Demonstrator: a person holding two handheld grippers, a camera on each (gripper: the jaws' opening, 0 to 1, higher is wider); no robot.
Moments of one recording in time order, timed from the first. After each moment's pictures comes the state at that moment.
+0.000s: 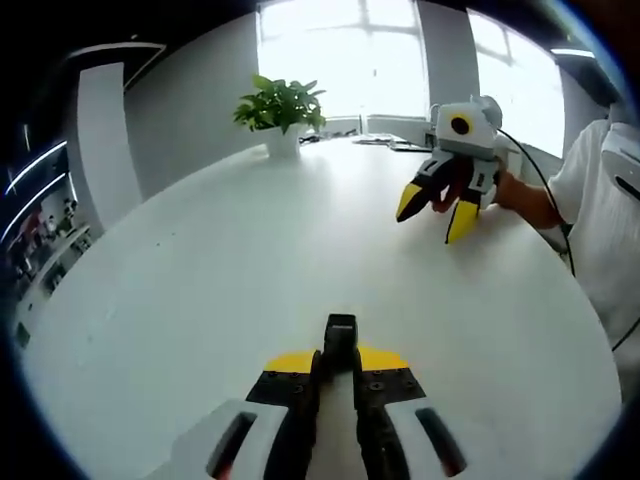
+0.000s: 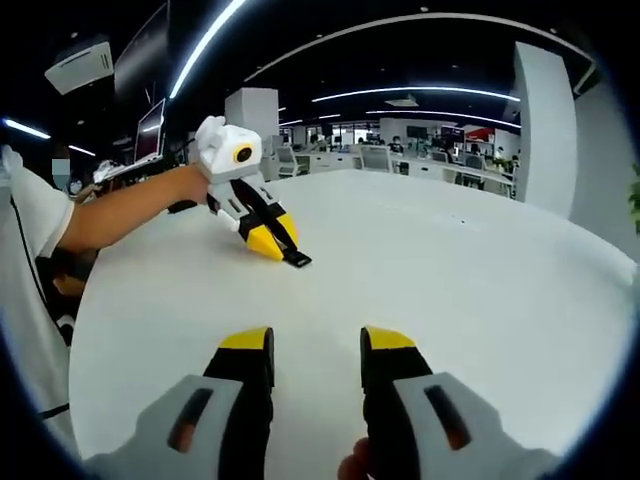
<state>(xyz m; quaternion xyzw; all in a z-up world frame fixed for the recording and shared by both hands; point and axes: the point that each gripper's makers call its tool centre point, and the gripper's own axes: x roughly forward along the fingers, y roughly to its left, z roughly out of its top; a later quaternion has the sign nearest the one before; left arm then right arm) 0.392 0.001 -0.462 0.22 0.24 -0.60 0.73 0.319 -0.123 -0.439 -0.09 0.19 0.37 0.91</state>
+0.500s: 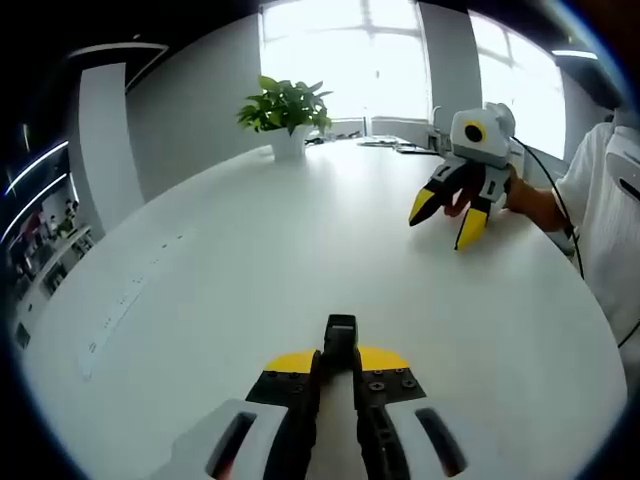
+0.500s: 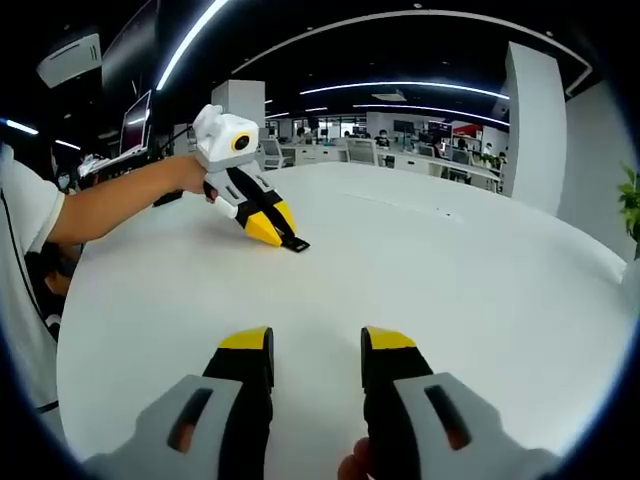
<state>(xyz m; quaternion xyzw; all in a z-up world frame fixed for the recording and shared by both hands) 0.412 -0.001 -0.461 0.21 0.24 -0.60 0.73 0.323 -0.130 -0.445 -0.10 0.20 0.34 0.91</state>
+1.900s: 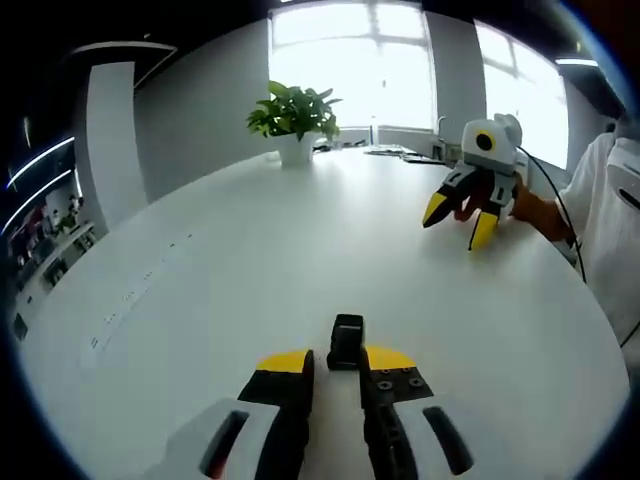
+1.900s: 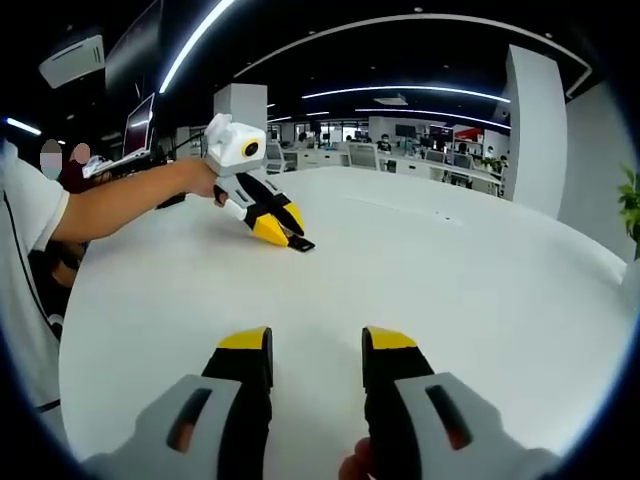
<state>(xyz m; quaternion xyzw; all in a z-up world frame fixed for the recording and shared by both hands) 0.422 0.001 -0.460 0.19 0.23 -0.60 0.74 0.322 -0.134 -0.441 -0.10 0.19 0.35 0.91</state>
